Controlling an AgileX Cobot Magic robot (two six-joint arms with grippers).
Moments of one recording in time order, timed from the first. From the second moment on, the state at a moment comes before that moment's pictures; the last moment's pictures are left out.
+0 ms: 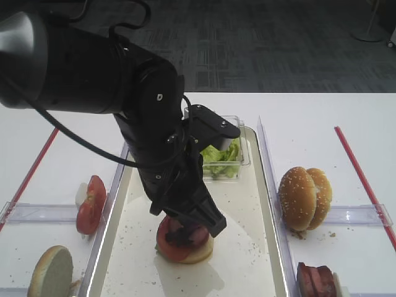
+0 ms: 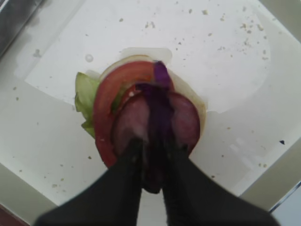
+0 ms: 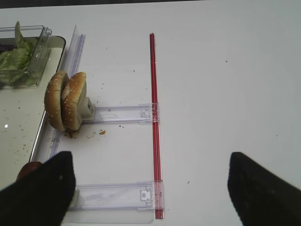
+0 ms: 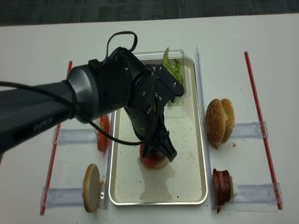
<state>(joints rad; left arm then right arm) -0.80 1.77 -1.23 0.02 0.86 0.00 -0.08 -0.02 -0.48 0.06 1.13 0.00</state>
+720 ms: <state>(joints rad) -0.80 1.77 -1.23 0.01 0.86 0.00 -0.08 -0.02 -0.48 0.06 1.13 0.00</state>
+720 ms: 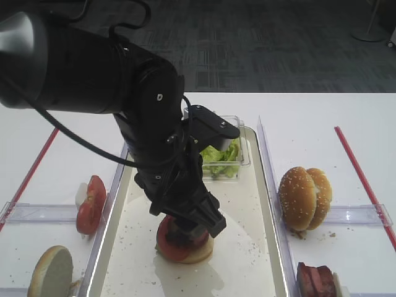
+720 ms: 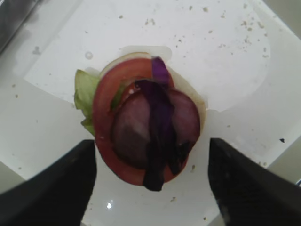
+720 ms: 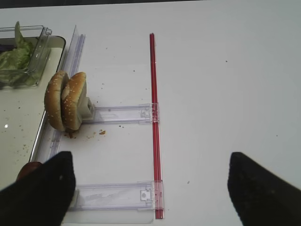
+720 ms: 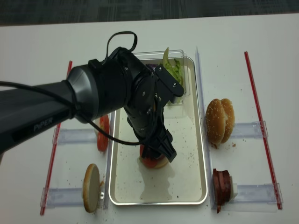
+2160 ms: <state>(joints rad) -0.58 1.77 -1.23 0.02 0.90 -0.01 -0.08 -0.02 -0.48 0.06 1.13 0.00</state>
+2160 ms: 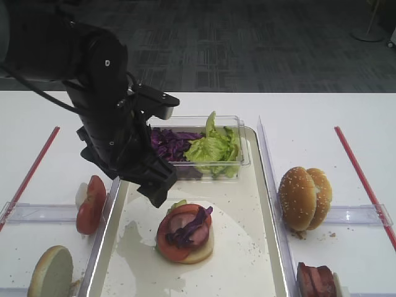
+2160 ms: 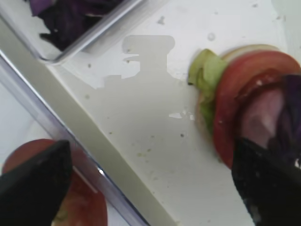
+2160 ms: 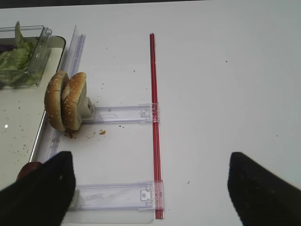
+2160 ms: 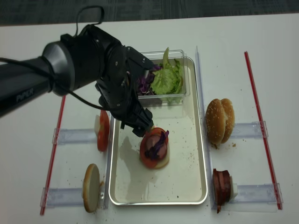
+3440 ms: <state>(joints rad) -0.18 1.77 -1.23 0.04 0.90 0.00 -0.08 -0.02 -0.48 0.06 1.13 0.00</state>
